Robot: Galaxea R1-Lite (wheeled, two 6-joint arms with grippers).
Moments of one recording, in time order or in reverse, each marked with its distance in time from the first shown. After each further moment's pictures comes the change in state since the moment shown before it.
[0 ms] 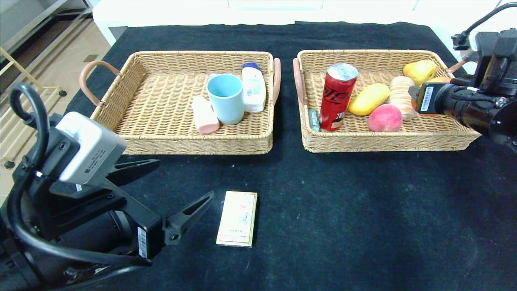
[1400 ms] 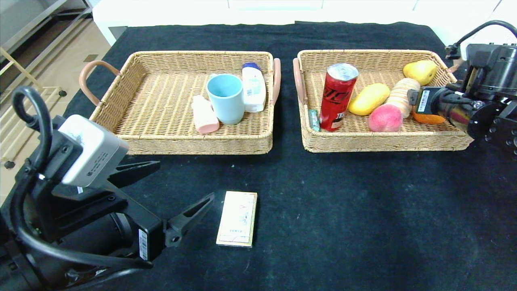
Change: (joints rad) left arm -0.002 0.001 0.006 0.000 0.000 0.002; right arm -0.067 0.099 -0.040 -0.067 -0.005 0.003
